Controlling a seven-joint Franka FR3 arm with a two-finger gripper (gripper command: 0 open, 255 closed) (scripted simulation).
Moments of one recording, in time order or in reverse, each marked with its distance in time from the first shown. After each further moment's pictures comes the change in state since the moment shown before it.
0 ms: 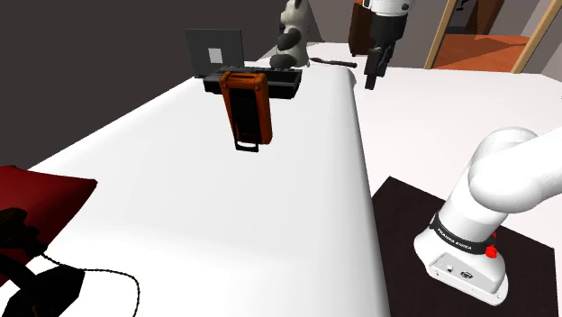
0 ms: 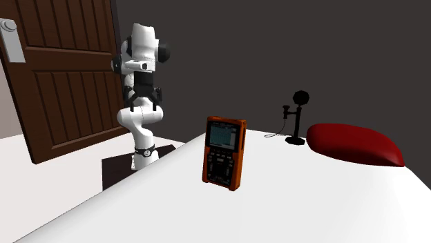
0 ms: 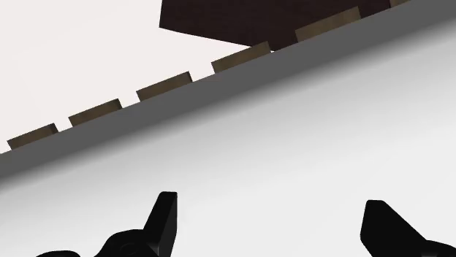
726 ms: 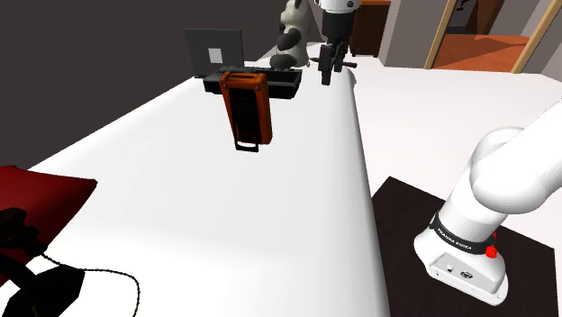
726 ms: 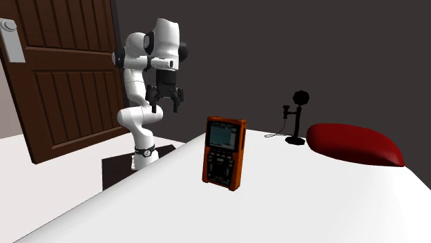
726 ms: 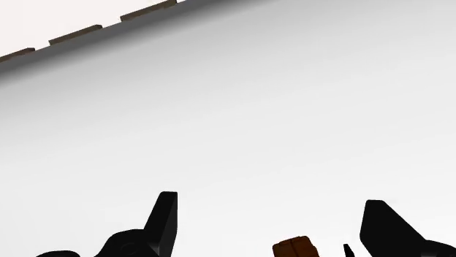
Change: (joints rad) arm 0.051 0.301 0.088 0.231 0.021 0.082 0.051
